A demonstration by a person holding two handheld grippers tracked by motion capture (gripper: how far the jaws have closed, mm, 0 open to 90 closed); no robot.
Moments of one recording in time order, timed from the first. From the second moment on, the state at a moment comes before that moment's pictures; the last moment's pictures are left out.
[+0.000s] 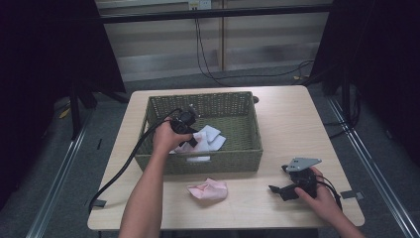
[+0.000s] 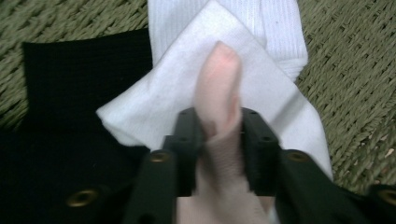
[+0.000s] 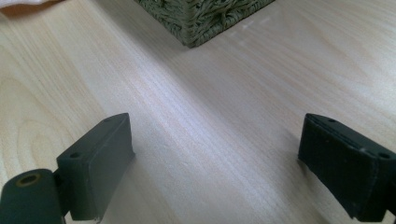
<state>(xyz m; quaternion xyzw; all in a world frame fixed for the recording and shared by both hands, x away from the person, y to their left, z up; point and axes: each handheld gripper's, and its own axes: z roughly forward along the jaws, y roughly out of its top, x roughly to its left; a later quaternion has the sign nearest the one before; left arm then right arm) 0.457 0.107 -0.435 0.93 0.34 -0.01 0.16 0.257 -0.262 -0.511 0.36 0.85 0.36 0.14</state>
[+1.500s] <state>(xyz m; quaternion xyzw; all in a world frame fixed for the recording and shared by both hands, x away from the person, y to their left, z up) 0.446 0.127 -0.343 0.91 0.34 -0.05 0.21 0.257 -0.262 -0.511 0.36 0.85 0.36 0.14</state>
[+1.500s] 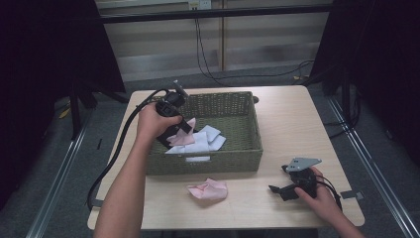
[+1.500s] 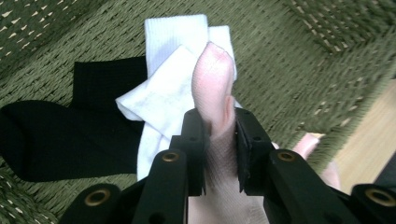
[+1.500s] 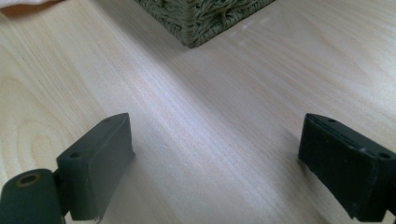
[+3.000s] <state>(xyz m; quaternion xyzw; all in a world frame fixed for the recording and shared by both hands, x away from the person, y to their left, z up) 0.421 0.125 -0.299 0.92 0.33 -0.05 0.21 0.257 -0.262 -0.511 0.36 0.85 0.36 0.14</state>
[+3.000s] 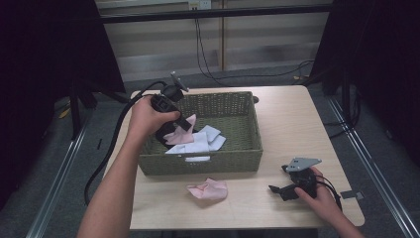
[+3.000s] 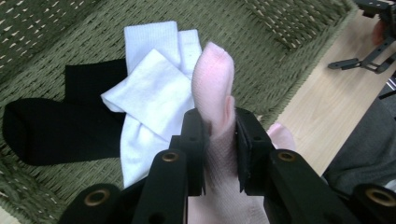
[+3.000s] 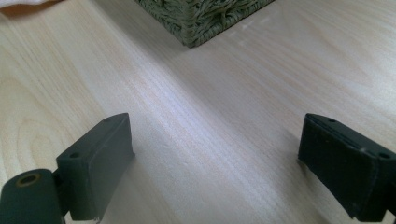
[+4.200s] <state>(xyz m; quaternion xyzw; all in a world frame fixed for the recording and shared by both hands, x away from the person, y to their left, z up) 0.376 0.126 -0.306 0.93 0.28 -0.06 0.22 0.257 -0.262 -0.511 0.36 0.85 0.36 0.14</state>
